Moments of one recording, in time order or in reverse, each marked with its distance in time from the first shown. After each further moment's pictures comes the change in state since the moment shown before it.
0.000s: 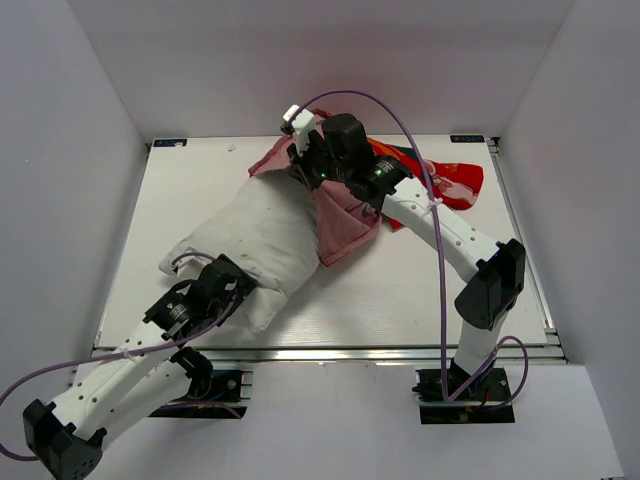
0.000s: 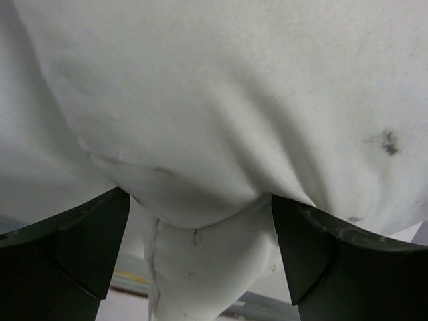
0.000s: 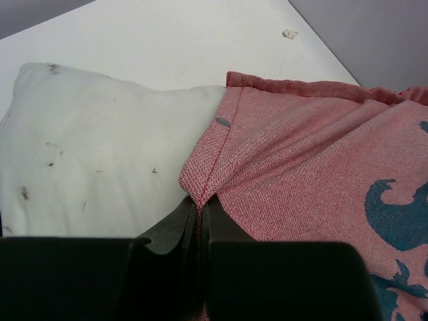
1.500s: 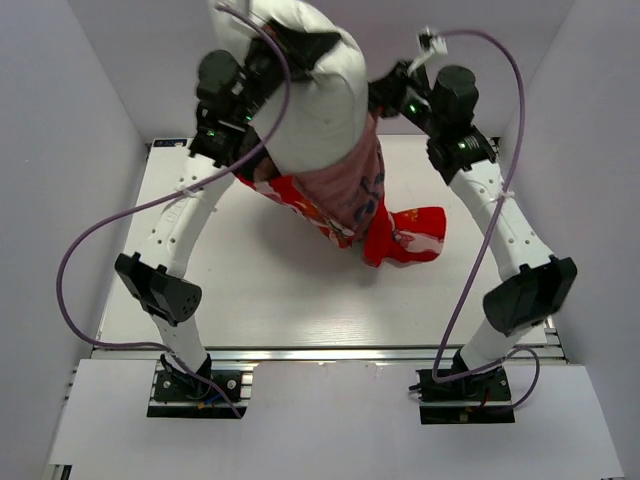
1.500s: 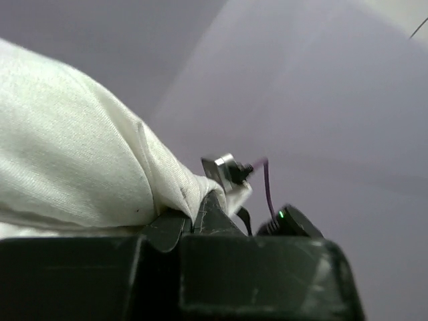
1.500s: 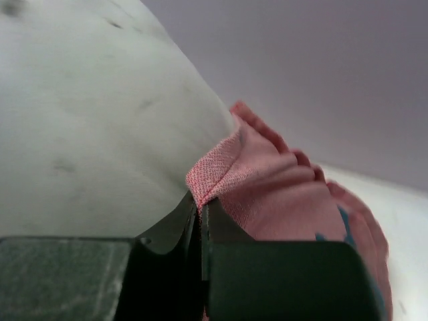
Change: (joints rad) left arm 0.190 1.125 1.625 0.945 0.719 0.484; right arm -0.373 -0.103 0.081 0.329 -0.113 0.630
